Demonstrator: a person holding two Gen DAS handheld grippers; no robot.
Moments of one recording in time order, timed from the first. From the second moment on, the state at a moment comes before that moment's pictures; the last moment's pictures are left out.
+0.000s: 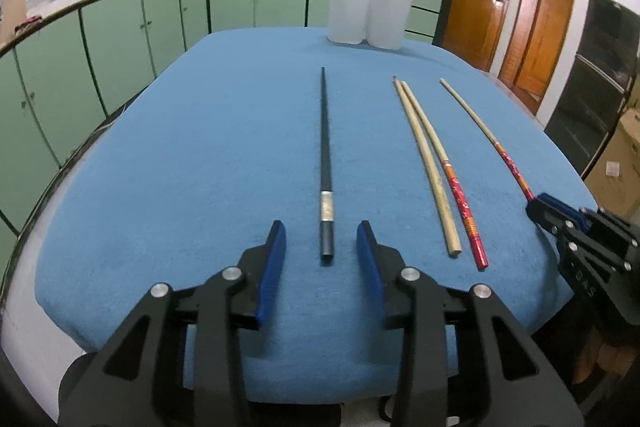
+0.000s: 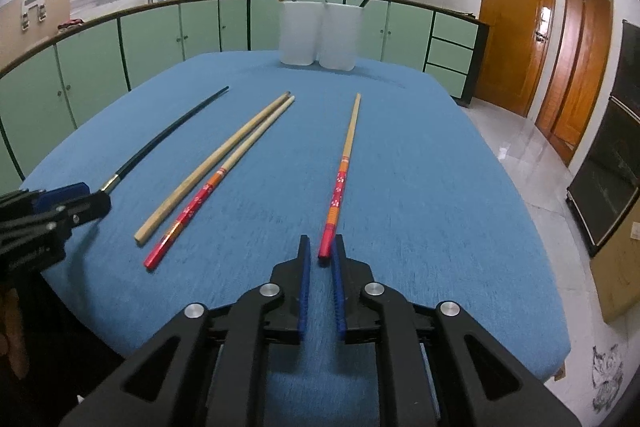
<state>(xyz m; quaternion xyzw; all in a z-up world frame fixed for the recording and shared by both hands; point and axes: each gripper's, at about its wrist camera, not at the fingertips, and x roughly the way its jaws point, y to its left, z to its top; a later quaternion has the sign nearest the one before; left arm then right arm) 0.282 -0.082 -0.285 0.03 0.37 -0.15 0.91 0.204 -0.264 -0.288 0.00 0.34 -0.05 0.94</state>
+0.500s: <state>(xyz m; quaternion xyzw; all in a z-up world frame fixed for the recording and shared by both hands) 0.268 -0.061 -0.239 0.00 0.37 -0.16 0.91 0.166 -0.277 -0.233 0.04 0.33 -0.04 0.94</state>
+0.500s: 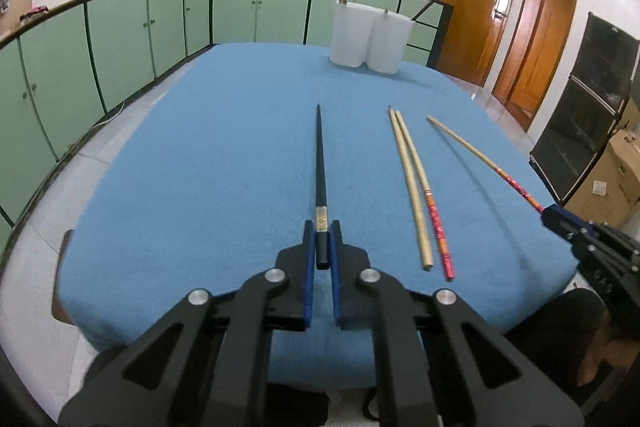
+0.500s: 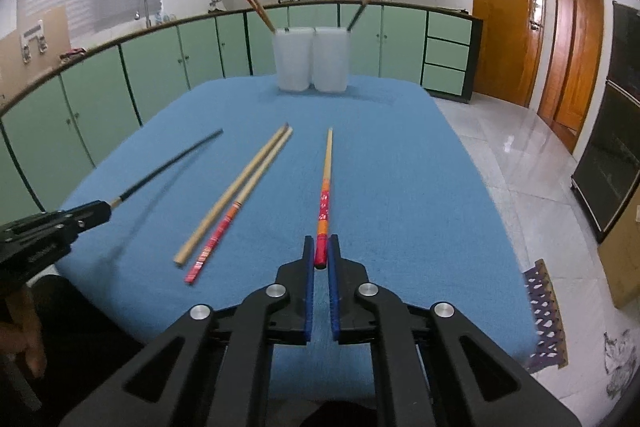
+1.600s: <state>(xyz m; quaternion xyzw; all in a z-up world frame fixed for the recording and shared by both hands) 0.295 -0.053 -0.103 0.01 0.38 -0.25 0.89 0.211 -0.275 -0.073 -0.03 0.36 0.06 0.93</state>
